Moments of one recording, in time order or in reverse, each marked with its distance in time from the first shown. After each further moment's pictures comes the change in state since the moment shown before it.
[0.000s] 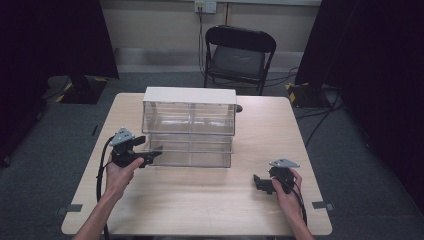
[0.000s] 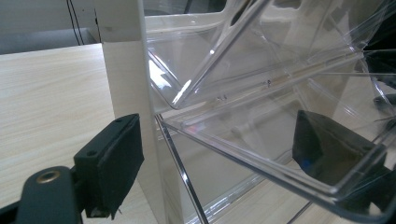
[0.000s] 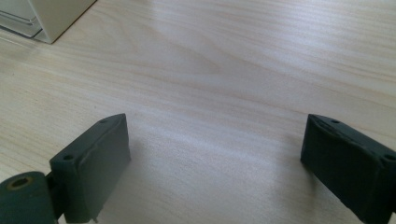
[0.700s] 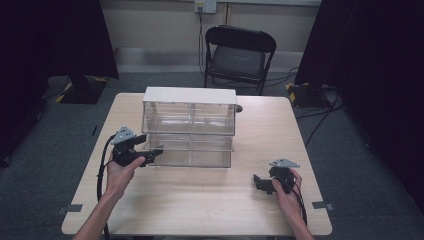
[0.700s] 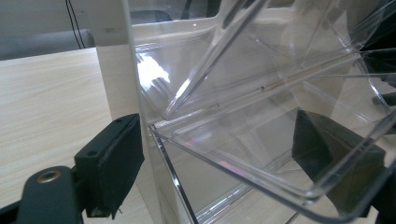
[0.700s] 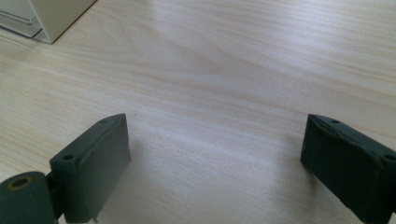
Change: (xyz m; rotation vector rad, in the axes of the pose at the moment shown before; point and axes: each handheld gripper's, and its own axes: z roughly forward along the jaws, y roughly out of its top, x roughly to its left) left arm -0.005 0.007 -0.001 0.010 0.002 0.024; right arm 0.000 0.000 0.000 0.000 0.000 0.000
